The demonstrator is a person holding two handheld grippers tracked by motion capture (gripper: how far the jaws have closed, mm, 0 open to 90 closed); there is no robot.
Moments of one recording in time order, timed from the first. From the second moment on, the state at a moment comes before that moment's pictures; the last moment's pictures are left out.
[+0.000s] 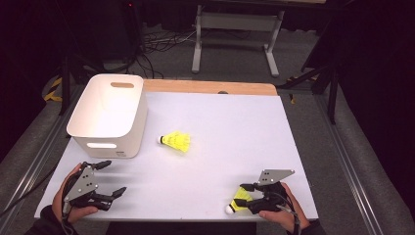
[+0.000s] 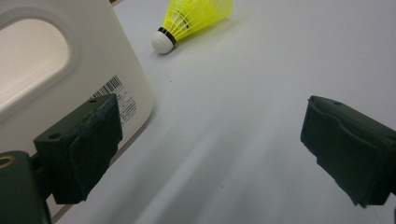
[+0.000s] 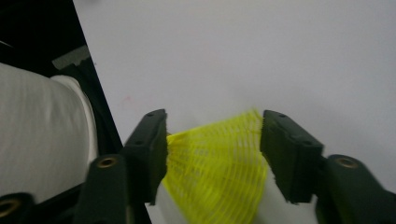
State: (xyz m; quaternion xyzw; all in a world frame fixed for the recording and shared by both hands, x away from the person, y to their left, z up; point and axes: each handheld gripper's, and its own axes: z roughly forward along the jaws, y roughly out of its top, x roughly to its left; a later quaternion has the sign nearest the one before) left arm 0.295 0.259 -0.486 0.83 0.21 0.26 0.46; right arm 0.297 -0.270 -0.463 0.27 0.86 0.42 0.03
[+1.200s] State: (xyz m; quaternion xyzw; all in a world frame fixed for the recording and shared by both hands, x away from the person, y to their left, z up) left arm 0.295 0.260 -0.484 0.82 0.21 0.26 0.47; right arm 0.354 -0.227 -0.423 0.28 0.80 0.52 0.11
